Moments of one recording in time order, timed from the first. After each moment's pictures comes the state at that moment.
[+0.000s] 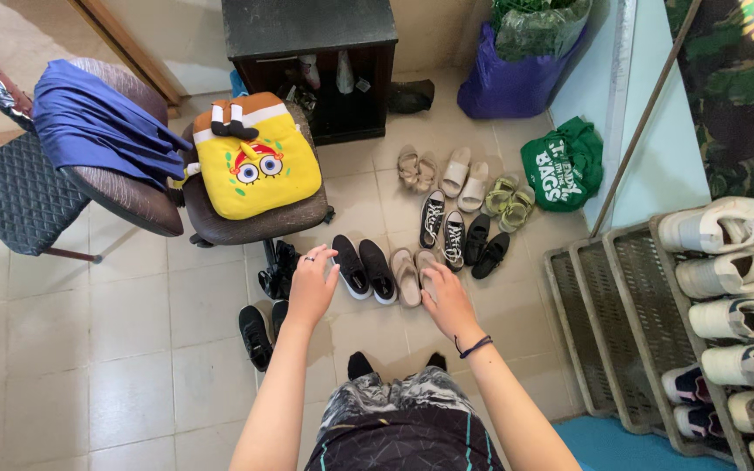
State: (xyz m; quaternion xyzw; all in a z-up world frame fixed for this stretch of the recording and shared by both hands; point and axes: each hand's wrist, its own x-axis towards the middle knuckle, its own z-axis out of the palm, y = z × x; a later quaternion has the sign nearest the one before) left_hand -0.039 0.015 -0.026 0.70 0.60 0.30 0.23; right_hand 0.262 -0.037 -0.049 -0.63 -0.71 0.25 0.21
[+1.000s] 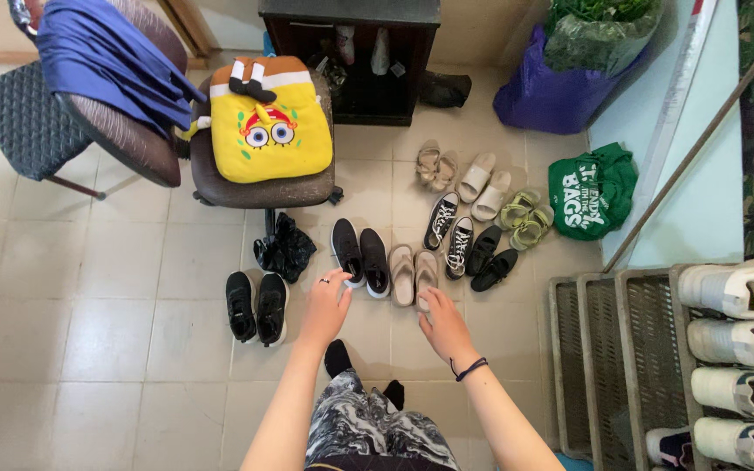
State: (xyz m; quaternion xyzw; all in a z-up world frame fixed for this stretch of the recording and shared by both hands) left_hand 0.035 -0.051 -0.087 0.64 0.66 0.31 0.24; right_hand 0.315 -0.051 -0.107 -0.57 -0.75 0.31 0.17
